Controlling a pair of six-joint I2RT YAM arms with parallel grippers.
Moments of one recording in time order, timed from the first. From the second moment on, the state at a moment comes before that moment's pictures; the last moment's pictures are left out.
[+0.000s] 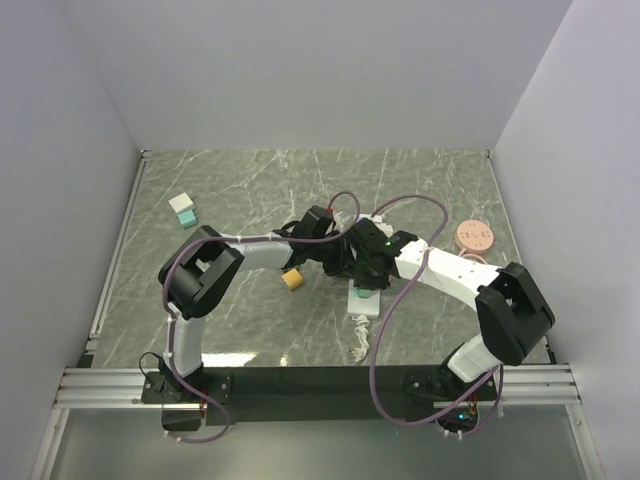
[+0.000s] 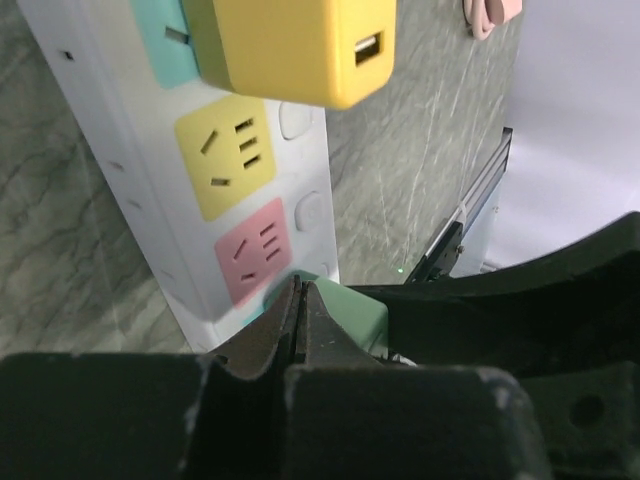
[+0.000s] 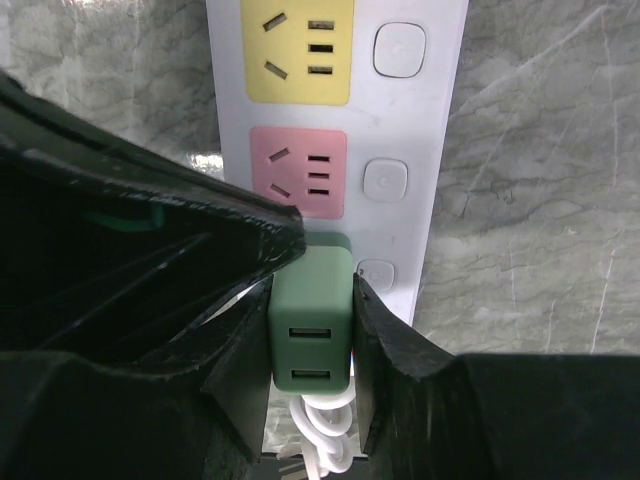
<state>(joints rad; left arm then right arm) -0.76 1.97 1.17 0.08 0.56 -0.89 0.70 1.52 0.98 -0.69 0.19 0.78</state>
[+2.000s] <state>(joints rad) -0.26 1.12 0.87 -0.27 0.30 -0.85 0.73 1.87 0.95 0.10 -0.55 0.87</state>
